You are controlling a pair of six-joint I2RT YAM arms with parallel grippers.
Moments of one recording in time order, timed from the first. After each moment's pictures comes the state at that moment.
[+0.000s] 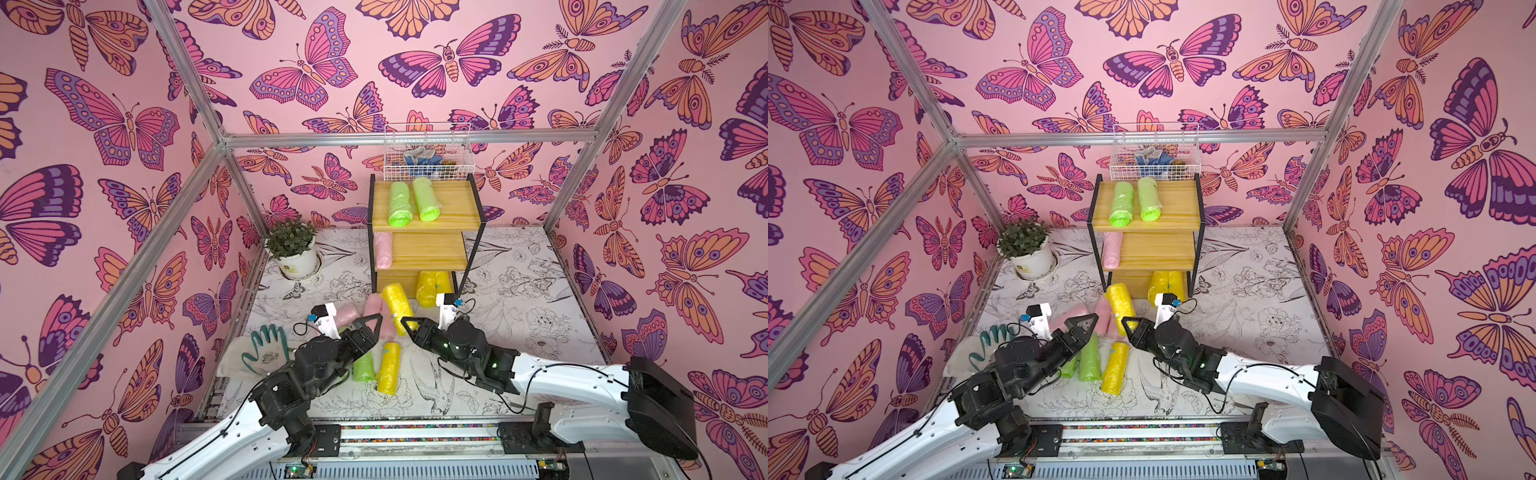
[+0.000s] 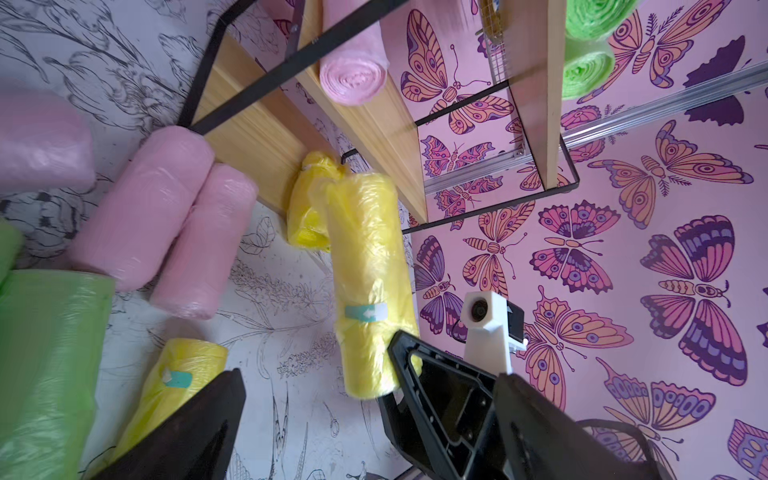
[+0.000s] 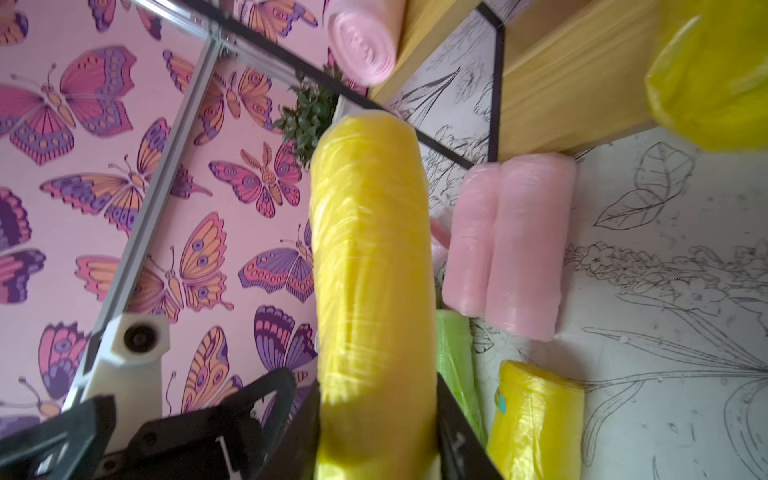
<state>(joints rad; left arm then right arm) -0.89 0.51 0.51 -0.28 -0.29 -1.19 1.07 1.29 0.59 0.43 0.28 1.18</state>
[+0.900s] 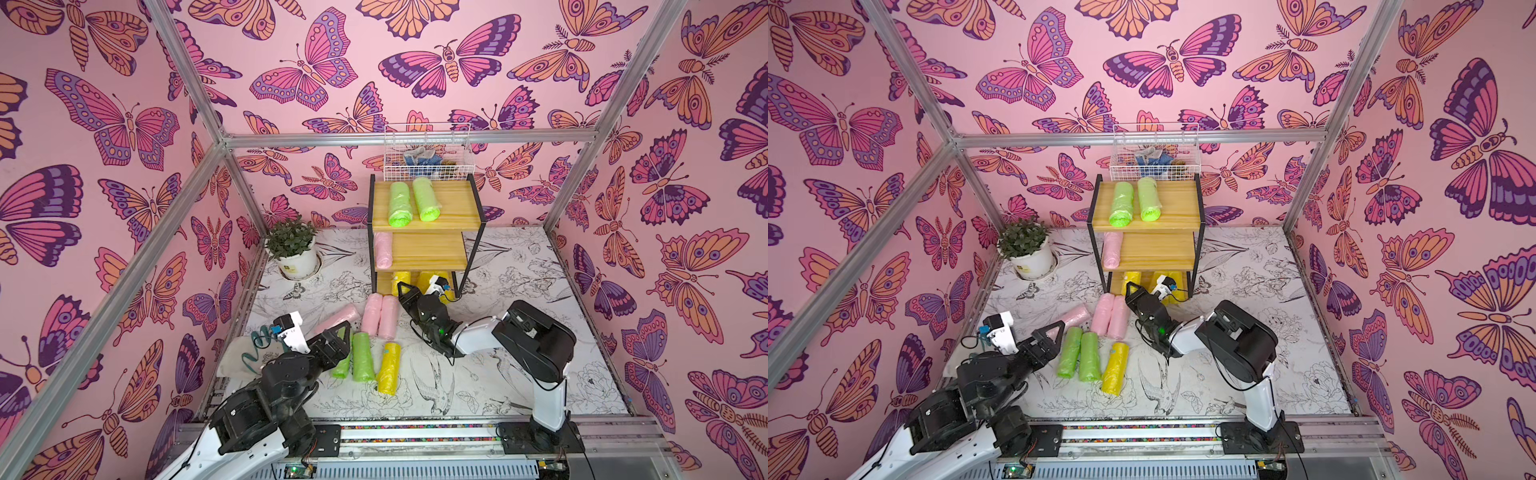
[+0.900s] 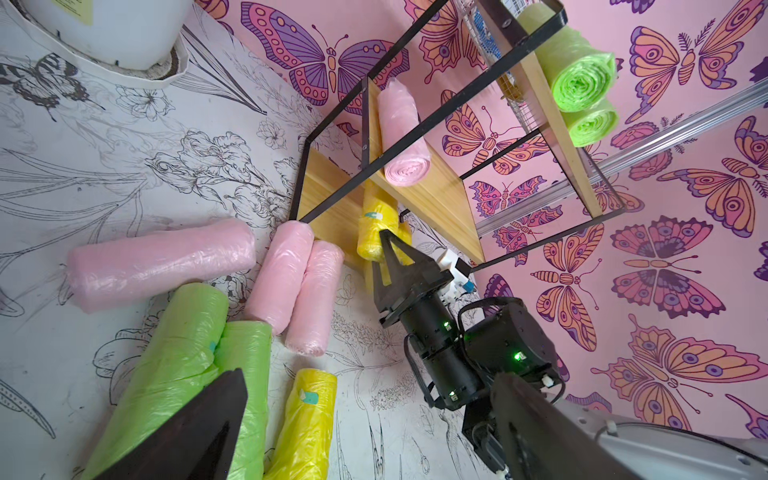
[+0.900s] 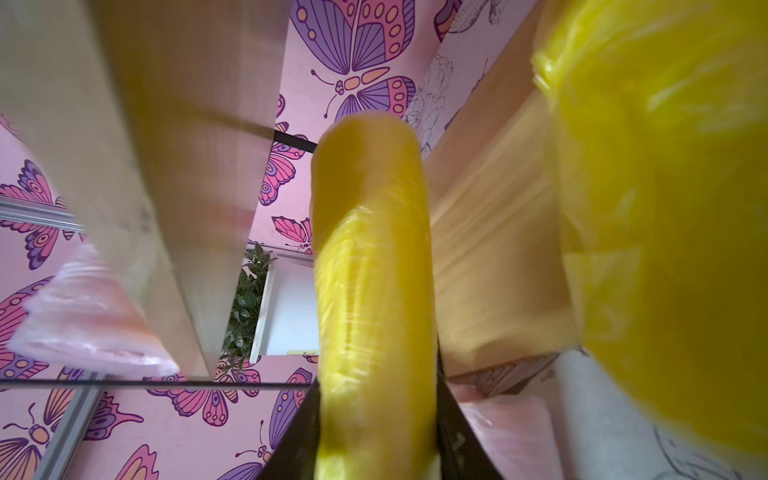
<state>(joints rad) -0.88 0.30 0.61 -0.65 -0.49 -1.02 0.84 1.96 0.89 0.87 0.37 1.31</state>
